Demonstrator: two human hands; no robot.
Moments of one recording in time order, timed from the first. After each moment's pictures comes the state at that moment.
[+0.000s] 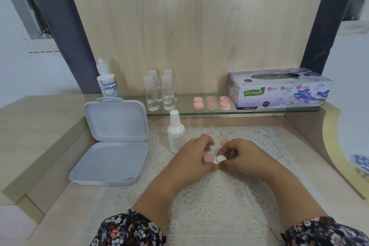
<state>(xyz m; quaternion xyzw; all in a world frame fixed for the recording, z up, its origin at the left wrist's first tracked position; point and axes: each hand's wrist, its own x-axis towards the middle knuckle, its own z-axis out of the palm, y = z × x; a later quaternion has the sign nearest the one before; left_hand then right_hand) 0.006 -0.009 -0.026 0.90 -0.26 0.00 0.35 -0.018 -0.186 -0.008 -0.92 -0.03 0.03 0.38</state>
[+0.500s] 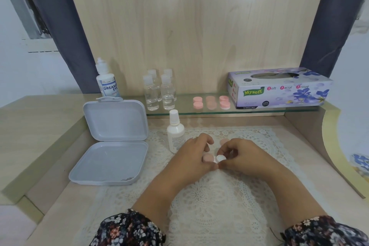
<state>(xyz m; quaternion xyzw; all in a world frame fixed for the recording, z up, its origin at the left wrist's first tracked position) 0.005 -0.010 -0.023 0.91 -0.25 0.00 0.34 -0.017 -0.186 -0.009 -0.92 -0.03 0.03 0.38</state>
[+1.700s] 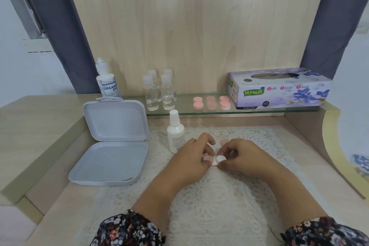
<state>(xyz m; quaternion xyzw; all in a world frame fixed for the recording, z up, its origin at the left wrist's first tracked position) 0.006 -0.008 -0.025 0.91 -0.25 0.00 0.34 -0.019 -0.186 -0.008 -0.93 -0.04 0.03 0.37</state>
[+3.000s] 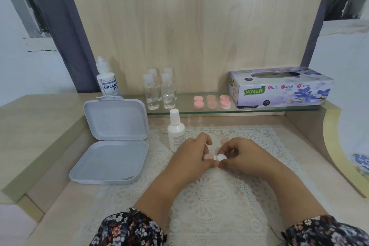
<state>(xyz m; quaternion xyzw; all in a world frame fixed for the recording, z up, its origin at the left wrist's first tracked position) 0.007 -0.011 -0.026 0.91 -0.23 0.00 0.34 -0.018 -0.186 -0.008 -0.92 -0.03 0.03 0.38</state>
